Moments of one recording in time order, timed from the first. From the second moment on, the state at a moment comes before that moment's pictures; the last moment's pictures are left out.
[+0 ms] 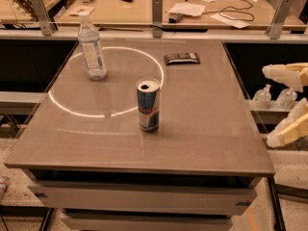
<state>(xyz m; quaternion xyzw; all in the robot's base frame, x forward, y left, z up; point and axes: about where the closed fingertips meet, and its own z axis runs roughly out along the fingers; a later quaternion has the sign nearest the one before) 0.430 -0.222 0.953 -0.52 0.71 0.24 0.41</state>
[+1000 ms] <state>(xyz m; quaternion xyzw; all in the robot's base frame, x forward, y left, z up) 0.421 -0.173 0.934 -0.51 0.63 0.33 0.49</state>
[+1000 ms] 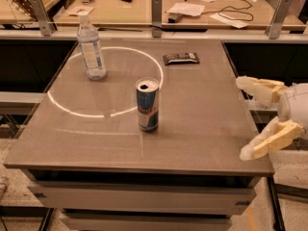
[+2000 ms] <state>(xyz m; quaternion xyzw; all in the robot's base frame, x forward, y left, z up) 0.443 -0.138 0.916 -0.48 0.61 0.35 0.52</state>
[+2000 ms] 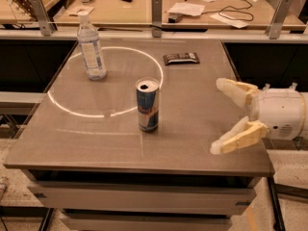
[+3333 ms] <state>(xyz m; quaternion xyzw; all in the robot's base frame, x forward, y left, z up) 0.480 -0.056 0.880 -0.48 0.58 0.40 0.52</state>
